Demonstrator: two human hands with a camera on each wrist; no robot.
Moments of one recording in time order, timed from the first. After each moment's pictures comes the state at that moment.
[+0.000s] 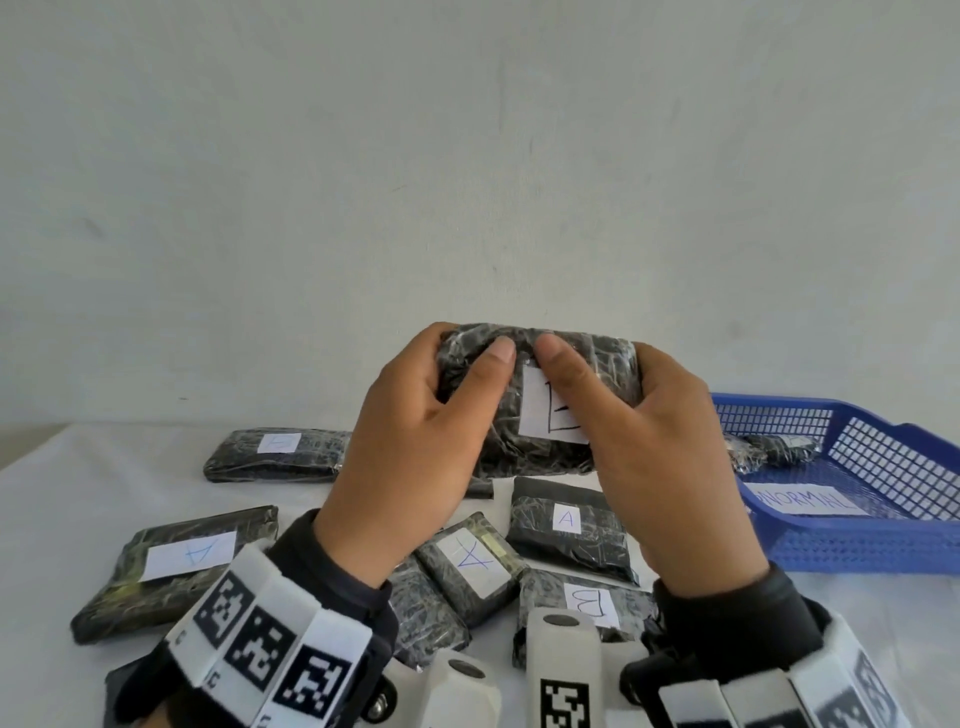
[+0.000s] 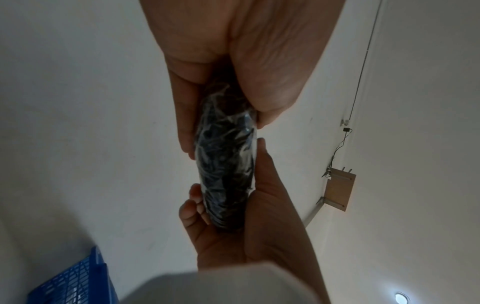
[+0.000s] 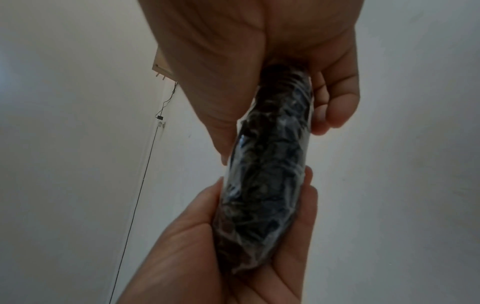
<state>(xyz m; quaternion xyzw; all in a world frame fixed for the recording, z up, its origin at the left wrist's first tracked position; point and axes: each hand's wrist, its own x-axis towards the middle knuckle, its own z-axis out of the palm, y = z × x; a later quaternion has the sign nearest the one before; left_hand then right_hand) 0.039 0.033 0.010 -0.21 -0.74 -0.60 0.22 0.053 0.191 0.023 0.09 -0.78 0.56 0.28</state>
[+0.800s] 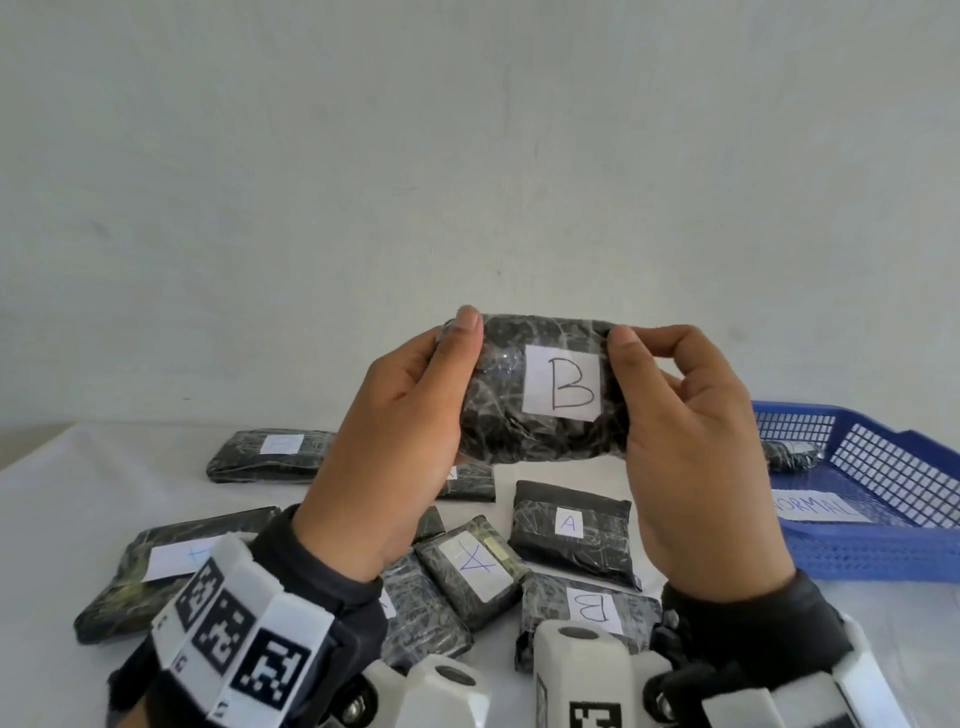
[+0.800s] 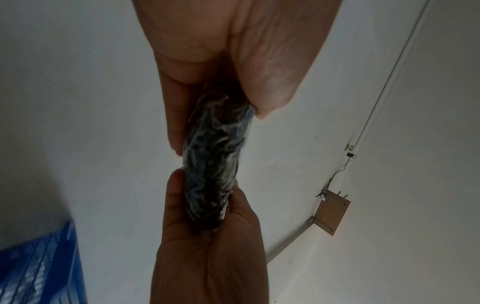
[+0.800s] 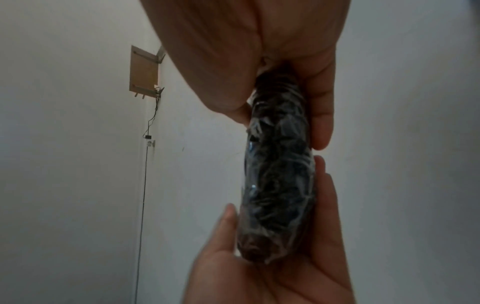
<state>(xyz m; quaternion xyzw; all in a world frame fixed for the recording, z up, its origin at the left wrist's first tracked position) 0.035 0.022 0.014 -0.19 -0.69 -0.69 0.12 0.053 0.192 0.019 0.10 -0.66 0.69 0.28</state>
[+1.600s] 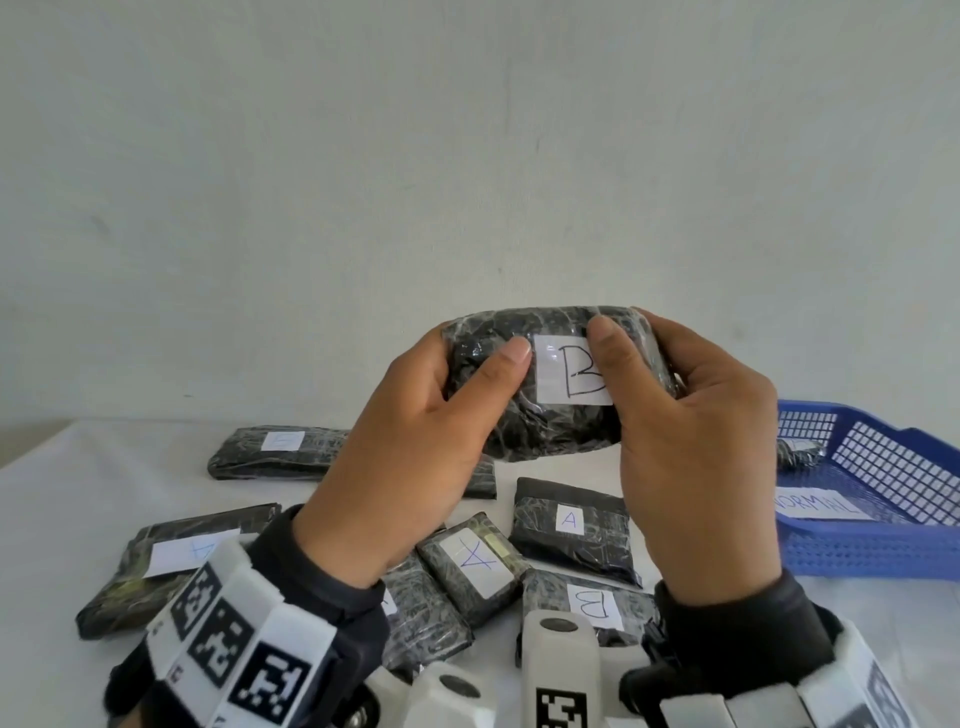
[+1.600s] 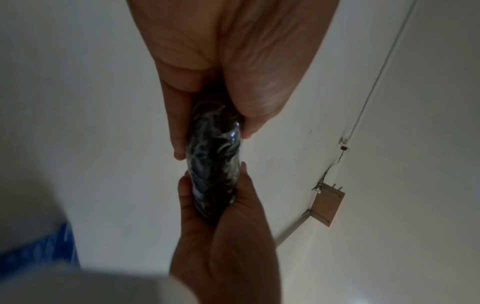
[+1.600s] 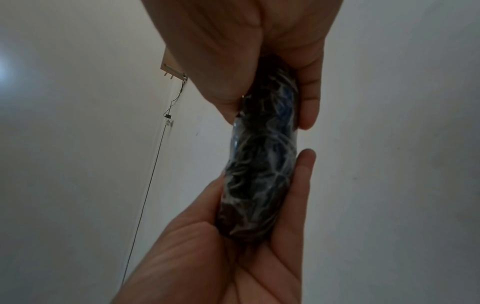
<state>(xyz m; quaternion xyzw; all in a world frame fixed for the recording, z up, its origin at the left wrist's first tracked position) 0.051 0.026 0.020 -0.22 -0.74 -0.62 0.16 0.057 0.192 0.021 0.12 -0.70 0.60 0.37</state>
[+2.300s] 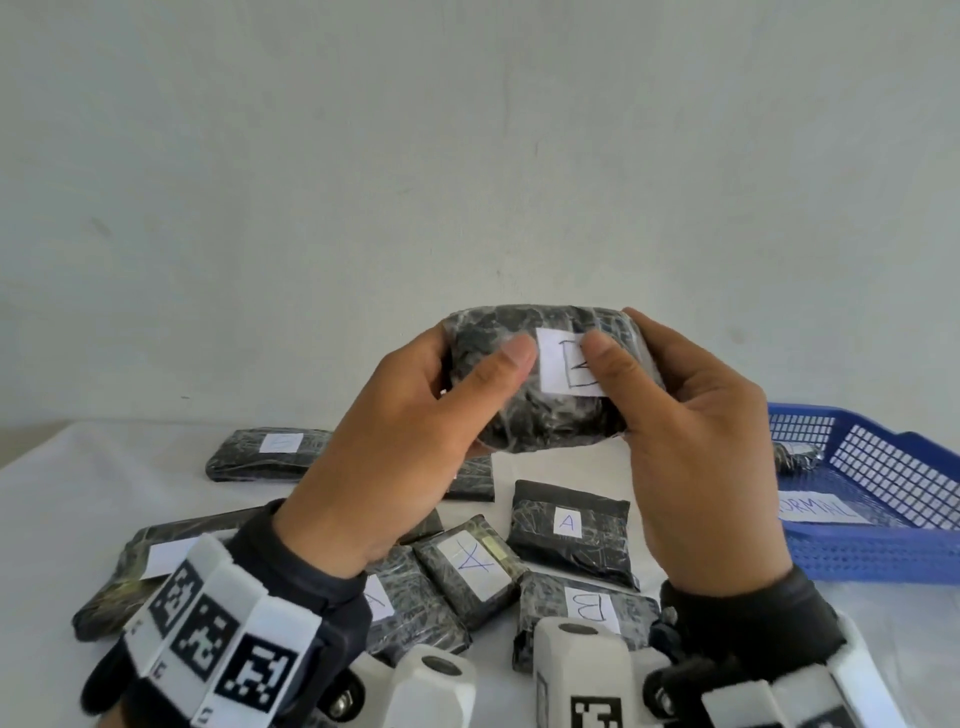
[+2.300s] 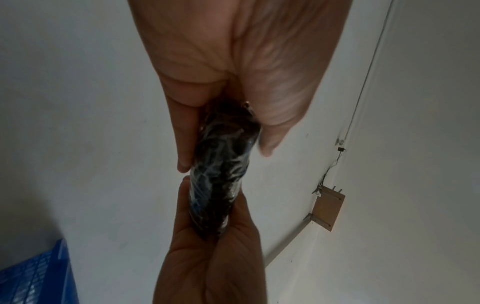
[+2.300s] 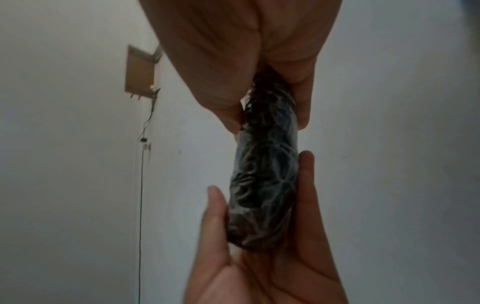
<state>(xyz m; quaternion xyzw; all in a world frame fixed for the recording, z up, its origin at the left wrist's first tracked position) 0.045 0.022 0.022 -0.24 -0.70 -0.66 0.11 0.052 0.202 0.021 0.13 -0.68 0.65 0.30</state>
